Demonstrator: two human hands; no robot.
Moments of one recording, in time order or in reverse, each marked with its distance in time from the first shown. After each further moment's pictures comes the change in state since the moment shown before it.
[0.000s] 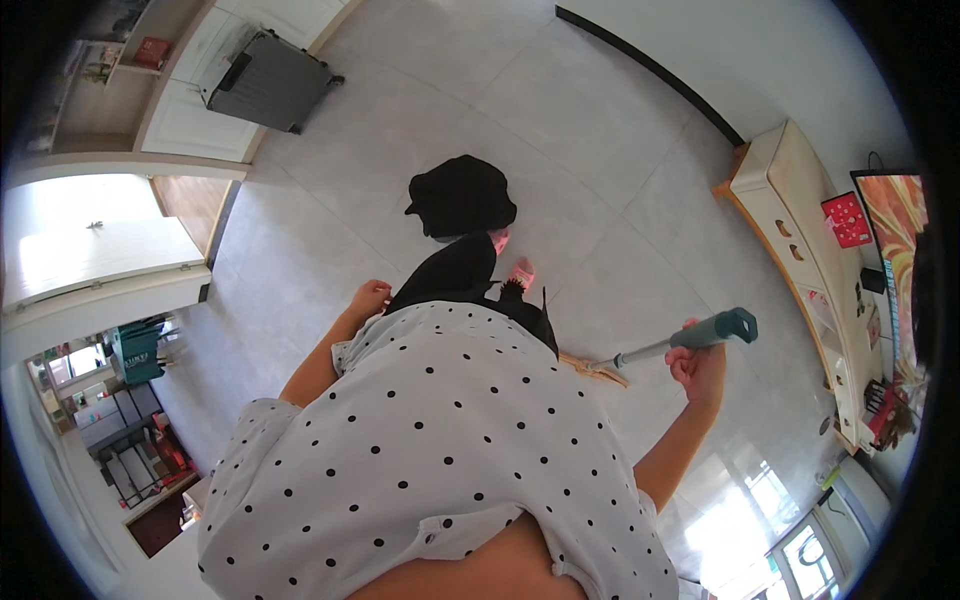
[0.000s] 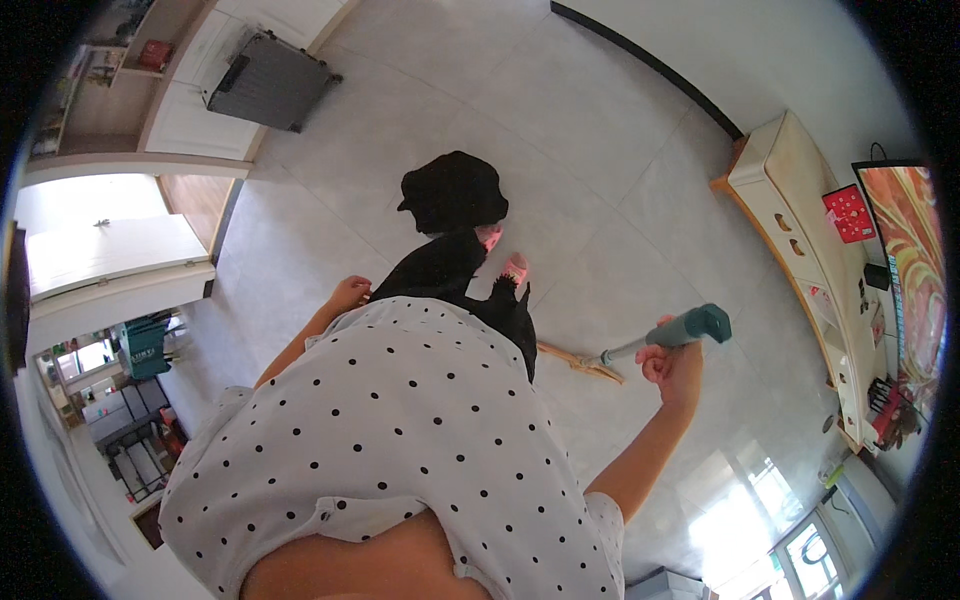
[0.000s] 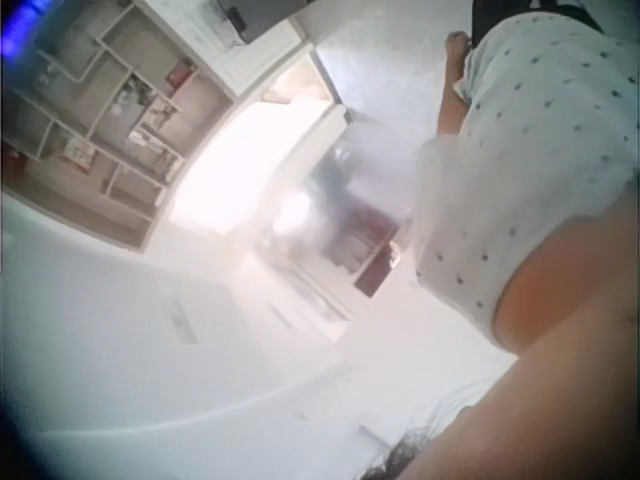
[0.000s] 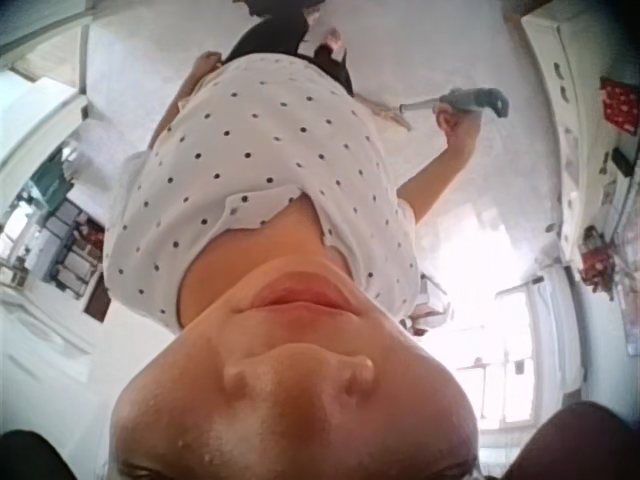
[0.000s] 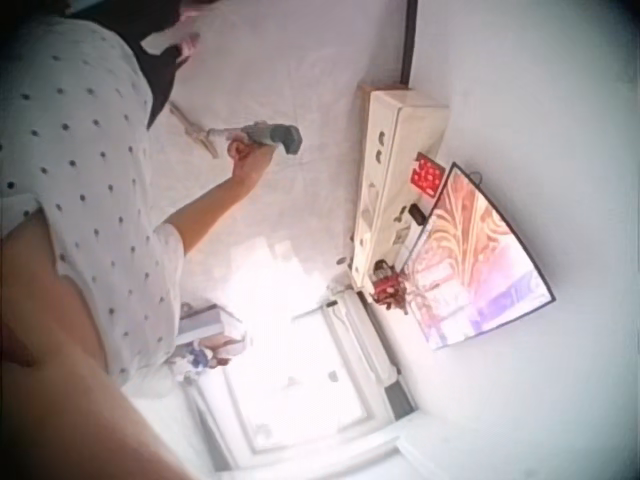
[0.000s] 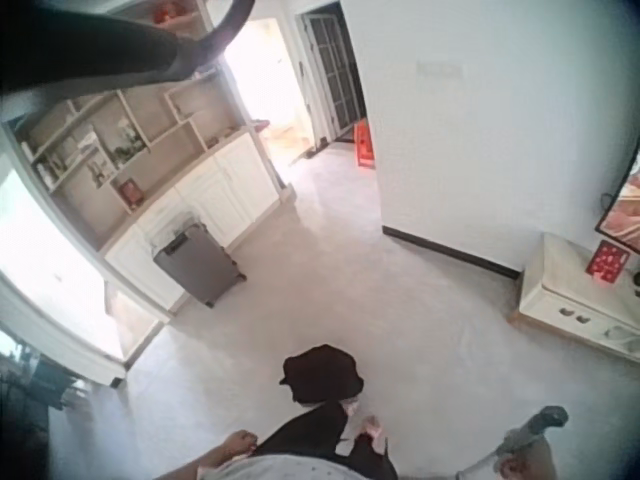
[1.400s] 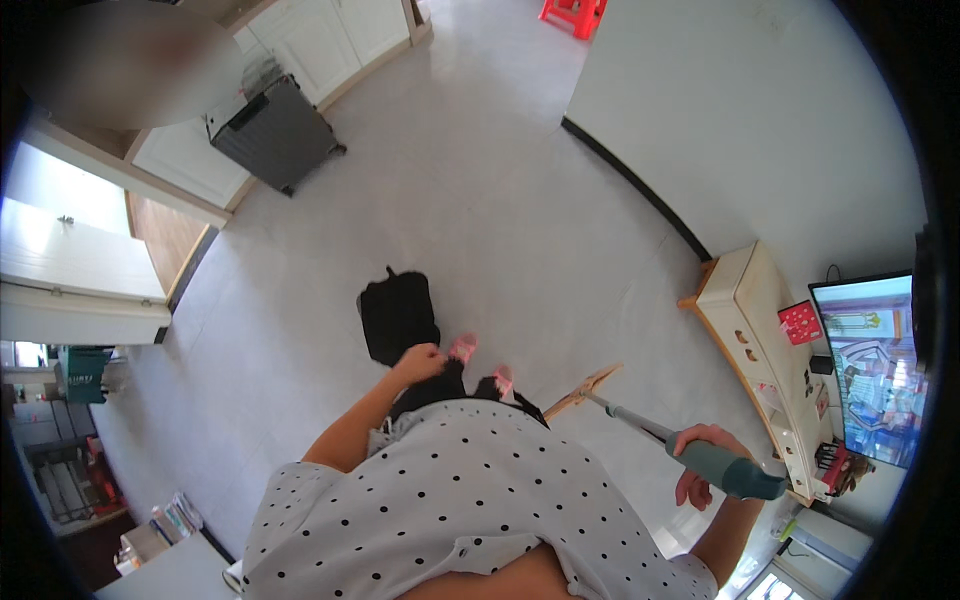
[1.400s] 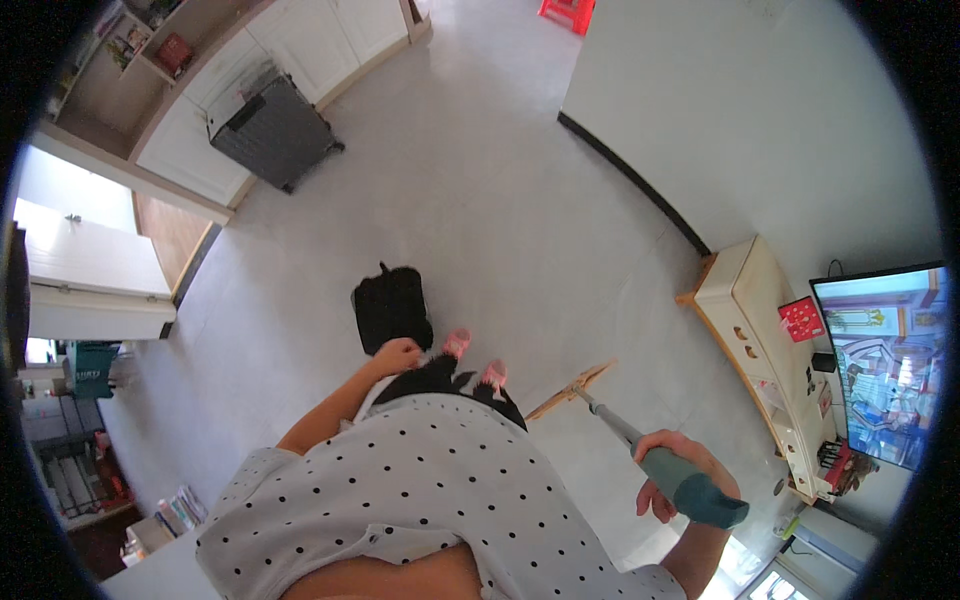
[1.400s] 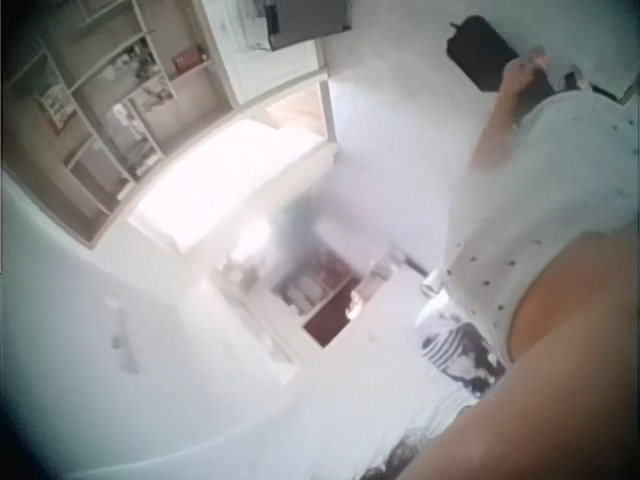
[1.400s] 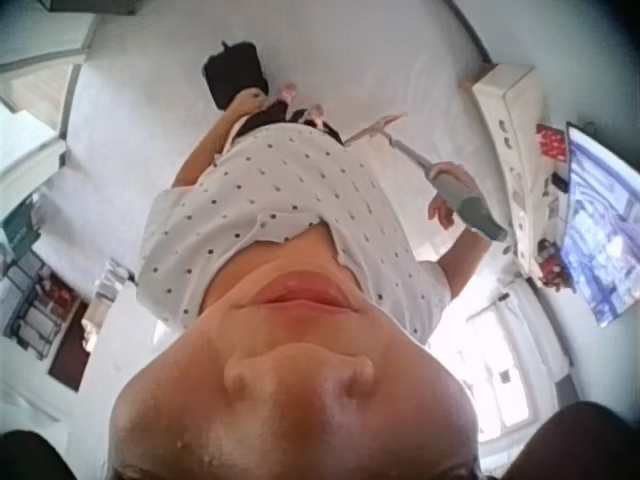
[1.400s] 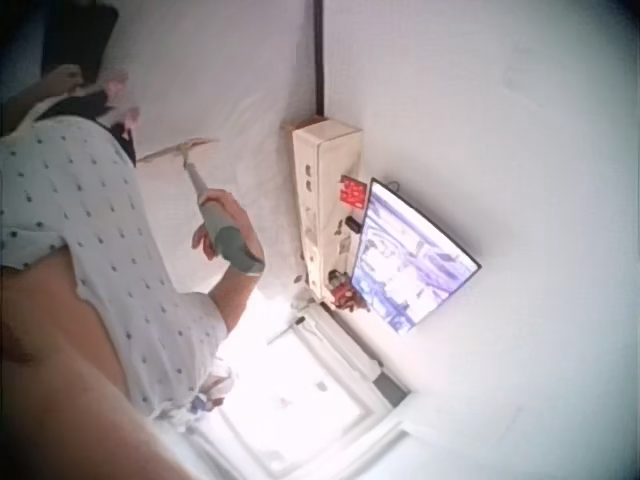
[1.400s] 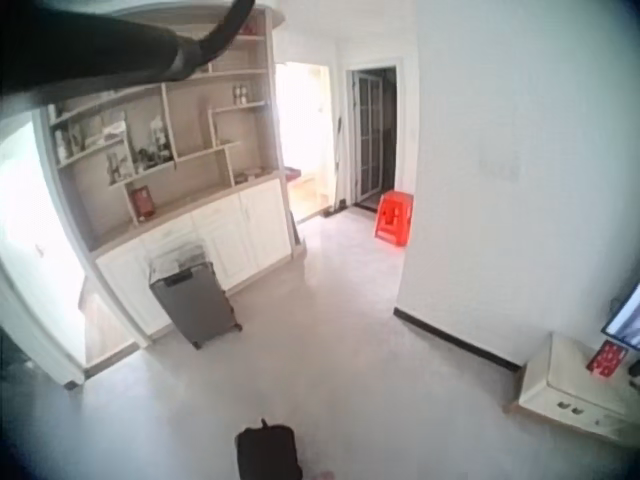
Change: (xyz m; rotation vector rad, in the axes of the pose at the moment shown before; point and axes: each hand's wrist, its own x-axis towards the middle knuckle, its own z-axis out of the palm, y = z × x) left_hand 0.052 0.122 -0.027 0.199 -0.209 0.407; right_hand -0.100 -0.129 0.241 -0.765 -0.582 0.110
